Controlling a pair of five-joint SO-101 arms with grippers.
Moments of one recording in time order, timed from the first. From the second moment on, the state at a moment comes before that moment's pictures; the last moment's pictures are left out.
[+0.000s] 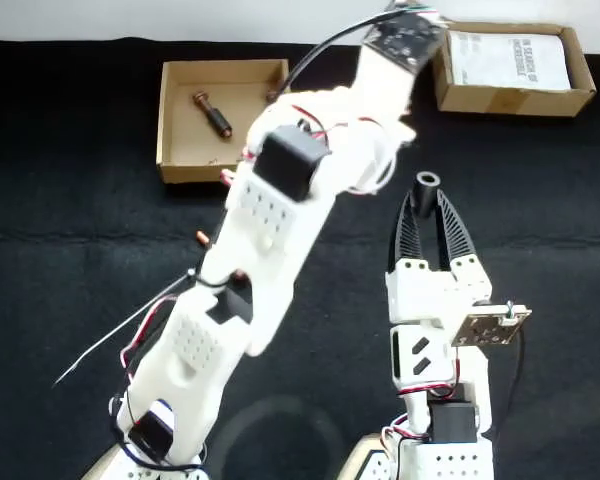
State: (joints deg) left arm 33.5 38.0 -92.6 95.0 1.1; right arm -8.8 -104.5 95.6 4.1 -3.6
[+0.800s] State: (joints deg) left arm 32.6 2.3 -87.9 101.5 0.8; right arm -11.6 -104.5 95.6 4.1 -3.6
